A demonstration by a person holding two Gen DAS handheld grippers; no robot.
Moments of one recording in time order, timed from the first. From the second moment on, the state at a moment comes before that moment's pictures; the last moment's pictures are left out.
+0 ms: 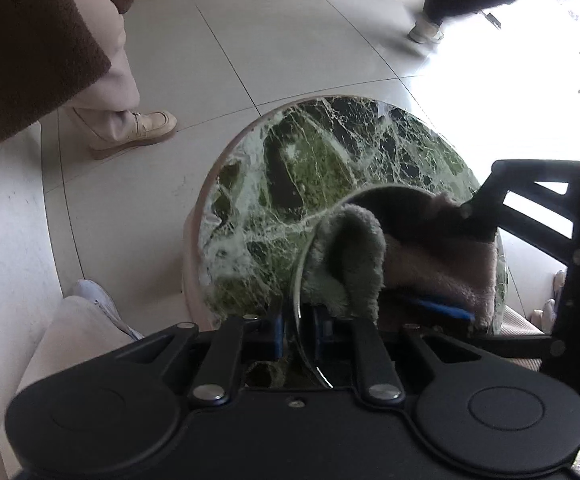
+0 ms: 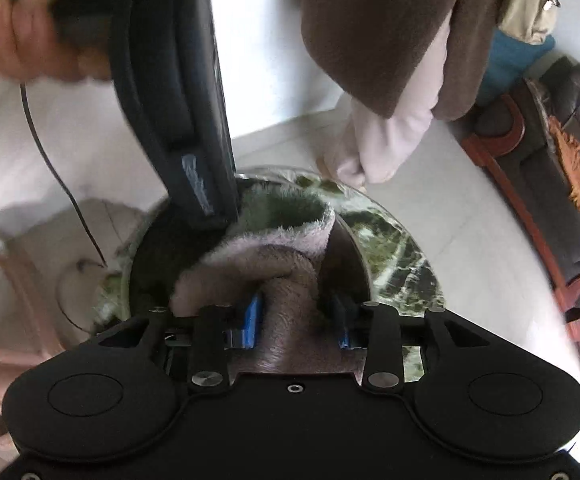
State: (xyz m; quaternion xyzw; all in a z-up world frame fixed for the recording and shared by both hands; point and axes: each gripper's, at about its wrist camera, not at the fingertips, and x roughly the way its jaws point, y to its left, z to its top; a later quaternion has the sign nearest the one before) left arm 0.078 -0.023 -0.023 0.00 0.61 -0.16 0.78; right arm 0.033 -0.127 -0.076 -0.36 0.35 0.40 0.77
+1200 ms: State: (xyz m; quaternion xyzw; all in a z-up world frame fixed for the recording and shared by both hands) left arm 0.062 -0.019 -0.026 -0.05 0.61 -0.12 0.78; right arm 0.029 -0.130 -0.074 -0.23 0.43 0.37 0.79
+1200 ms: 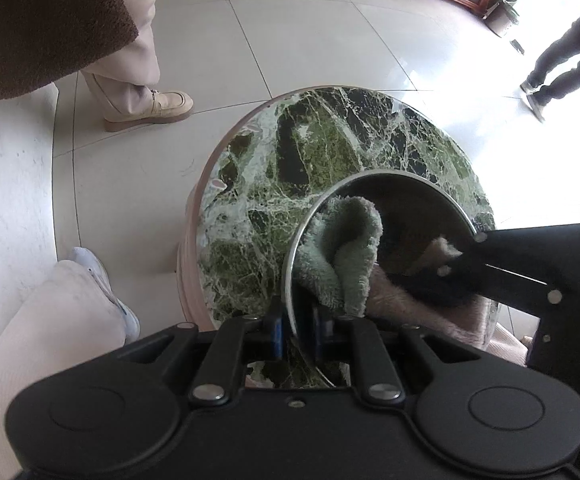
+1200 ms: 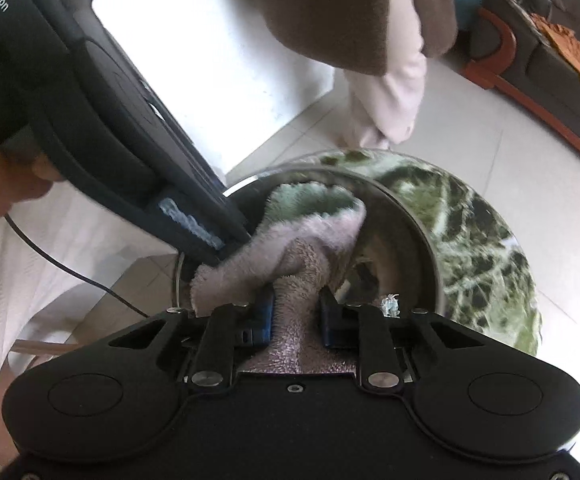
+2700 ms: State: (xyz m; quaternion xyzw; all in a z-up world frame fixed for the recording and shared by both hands) left arm 0.066 -0.017 -0.028 -0.06 0.61 -0.13 0.78; right arm 0.040 -0.140 -0.078 -0.21 0.45 0.36 0.79
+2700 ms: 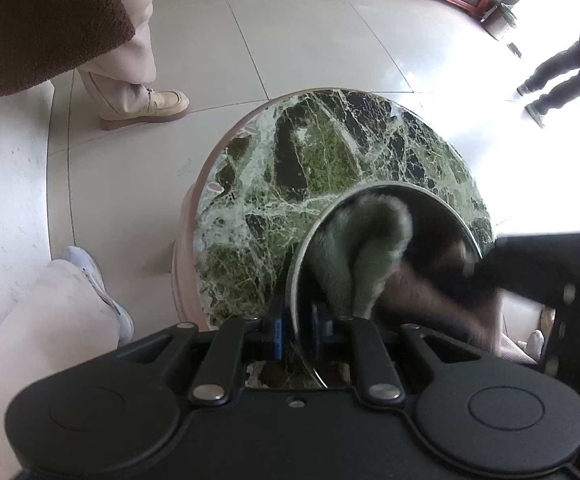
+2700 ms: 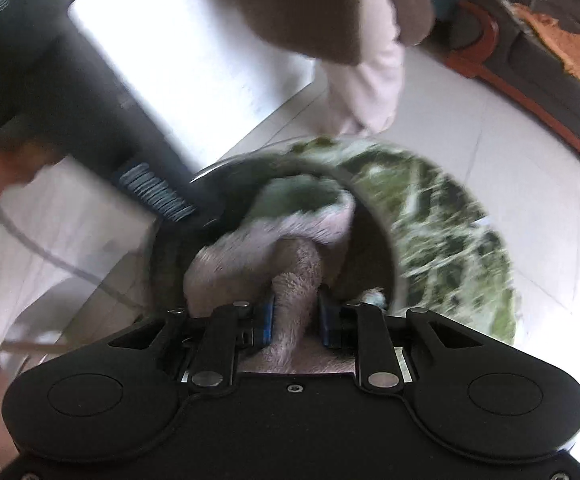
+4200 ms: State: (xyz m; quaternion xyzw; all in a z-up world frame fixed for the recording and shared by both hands) left arm 0.064 -0.036 -0.025 0.02 0.60 -0.13 0.79; right arm 0.055 -0.131 -0.075 -0.28 0.40 0.36 0.80
